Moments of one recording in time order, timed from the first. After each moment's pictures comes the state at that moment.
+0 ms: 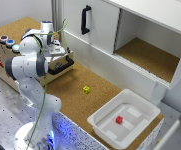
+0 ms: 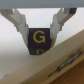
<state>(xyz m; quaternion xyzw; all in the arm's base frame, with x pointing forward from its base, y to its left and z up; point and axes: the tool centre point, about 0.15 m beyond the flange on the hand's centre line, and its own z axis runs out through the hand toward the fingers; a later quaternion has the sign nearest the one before) 0.307 0.262 0.342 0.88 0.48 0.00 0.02</state>
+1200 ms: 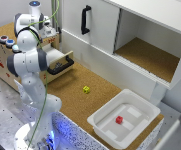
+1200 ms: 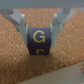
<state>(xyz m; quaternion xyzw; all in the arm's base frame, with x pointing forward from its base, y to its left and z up) 0.338 0.454 0.448 0.81 0.58 0.13 -0.04</state>
